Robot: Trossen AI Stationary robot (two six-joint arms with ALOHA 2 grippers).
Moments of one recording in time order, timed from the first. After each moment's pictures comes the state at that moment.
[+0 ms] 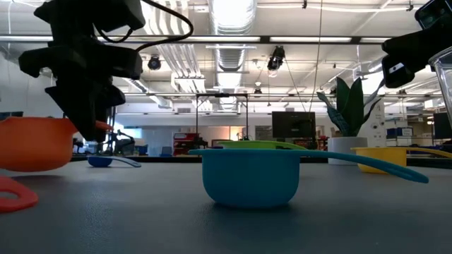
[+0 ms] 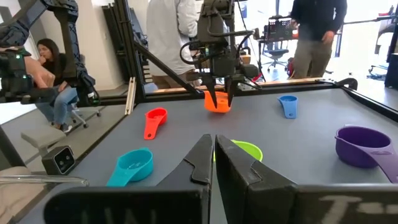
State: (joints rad) left arm -0.17 1.35 0.77 -0.68 -0.04 -0.31; right arm 0.36 0.02 0.05 -0.06 0.21 0.11
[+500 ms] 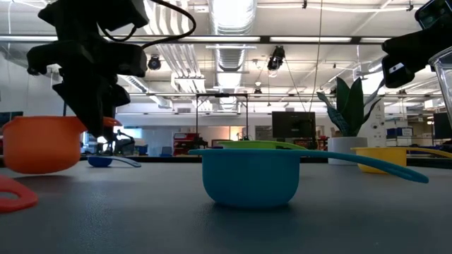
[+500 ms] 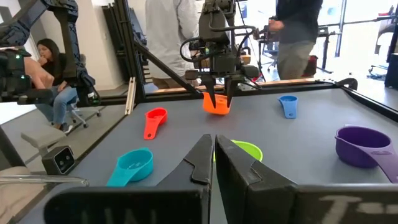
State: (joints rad) left arm -0.15 1.35 0.77 -0.63 -0.01 -0.30; right arm 0.36 0.02 0.05 -0.06 0.21 0.11
